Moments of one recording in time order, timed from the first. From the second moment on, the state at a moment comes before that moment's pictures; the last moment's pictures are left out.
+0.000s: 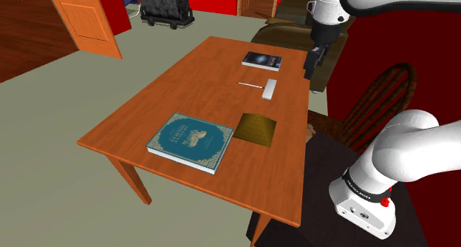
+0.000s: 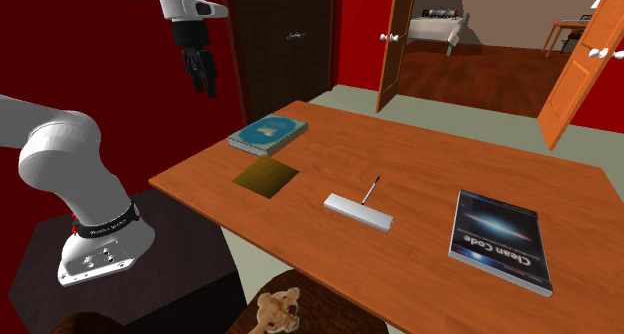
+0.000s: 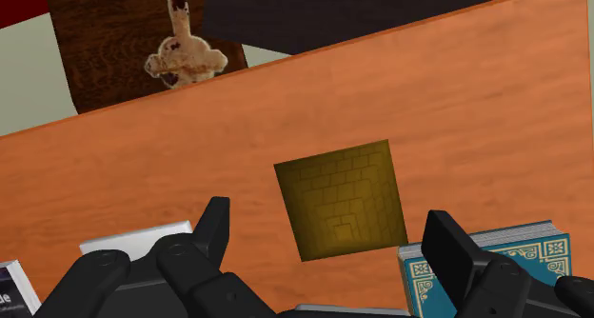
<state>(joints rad) -0.01 -0.79 0.03 -2.43 -0.10 1.63 -0.13</state>
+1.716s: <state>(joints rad) -0.20 0.07 -0.06 -2.13 -0.04 2.18 0.26</state>
